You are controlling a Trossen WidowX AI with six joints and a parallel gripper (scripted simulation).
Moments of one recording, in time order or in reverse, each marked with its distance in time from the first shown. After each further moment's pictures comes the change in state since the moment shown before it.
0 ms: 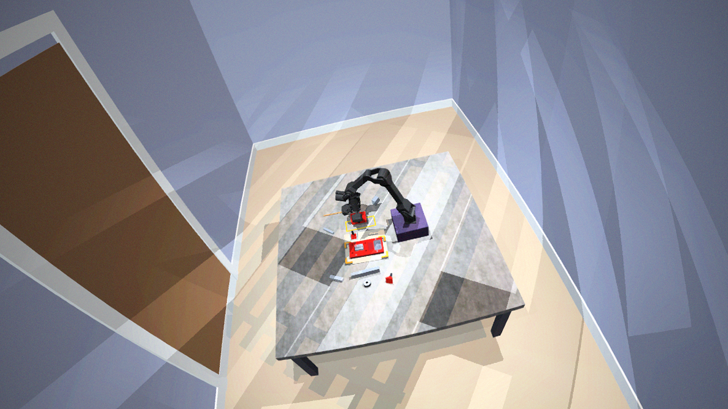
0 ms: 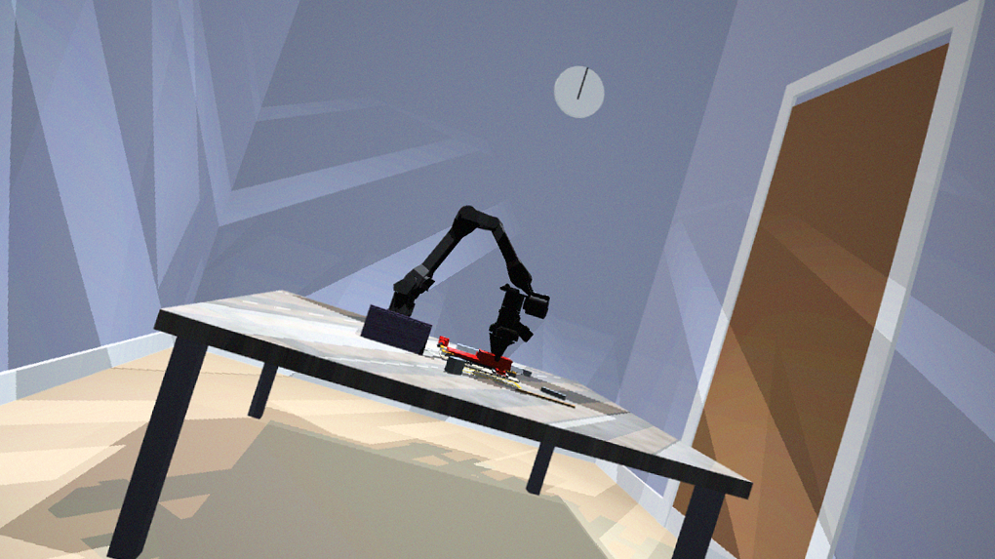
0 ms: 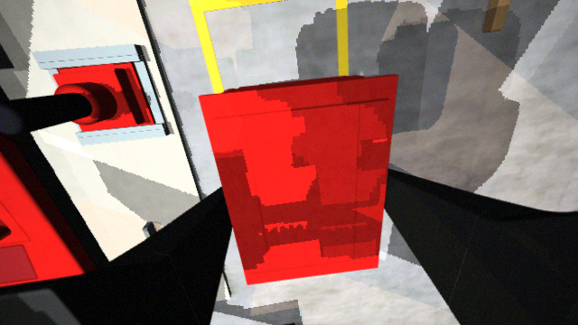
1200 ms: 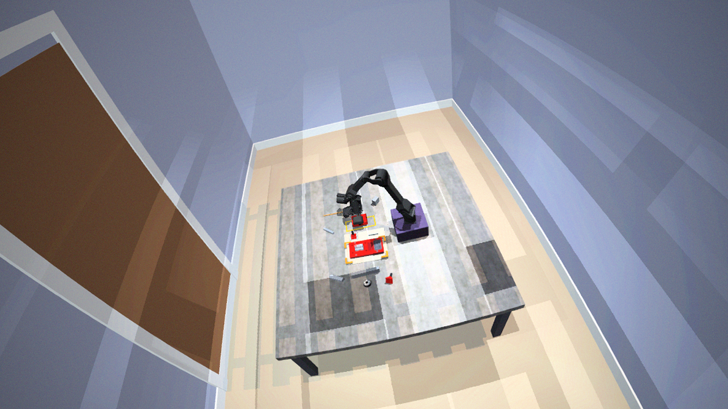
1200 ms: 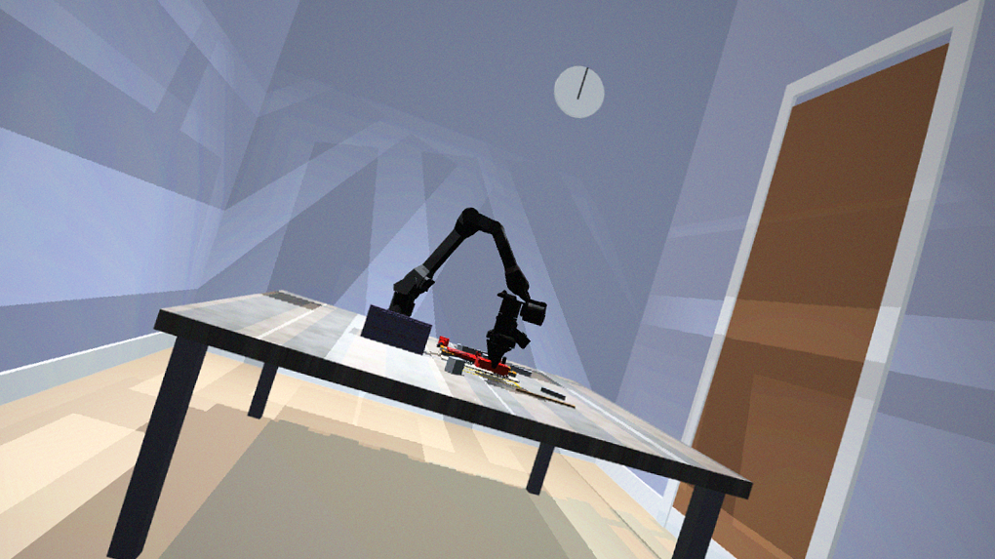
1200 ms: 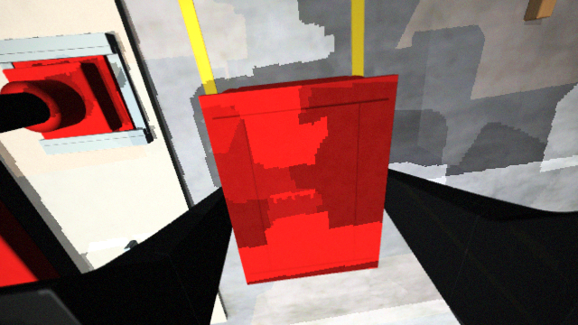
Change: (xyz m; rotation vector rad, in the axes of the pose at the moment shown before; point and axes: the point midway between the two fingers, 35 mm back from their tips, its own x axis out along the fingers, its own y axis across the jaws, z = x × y) arm 0.021 0.001 -0.002 0.000 0.003 0.001
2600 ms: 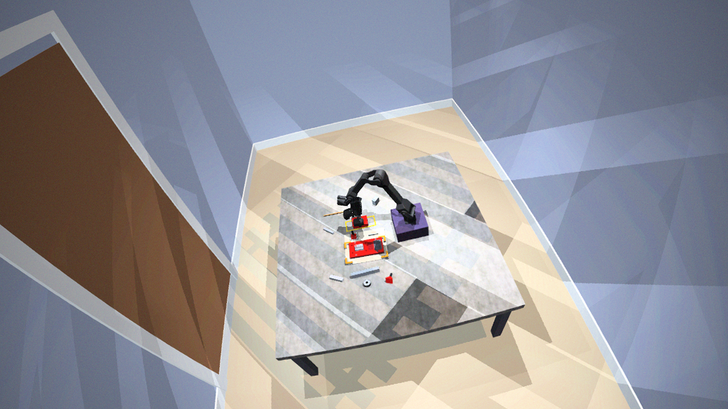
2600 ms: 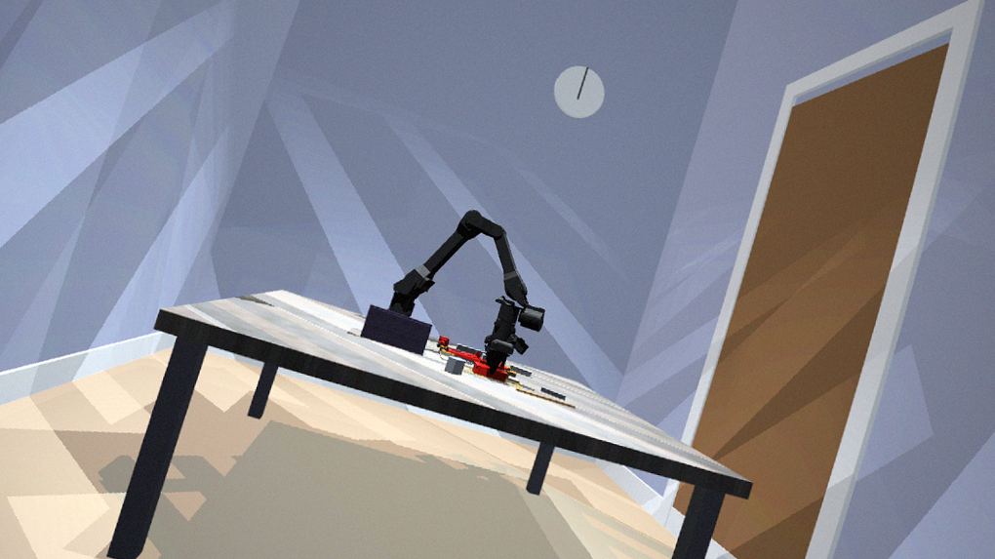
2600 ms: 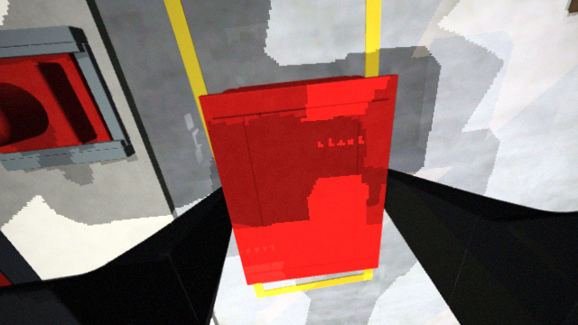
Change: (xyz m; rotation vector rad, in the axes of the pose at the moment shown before) arm 0.018 0.000 0.000 0.000 -0.001 0.000
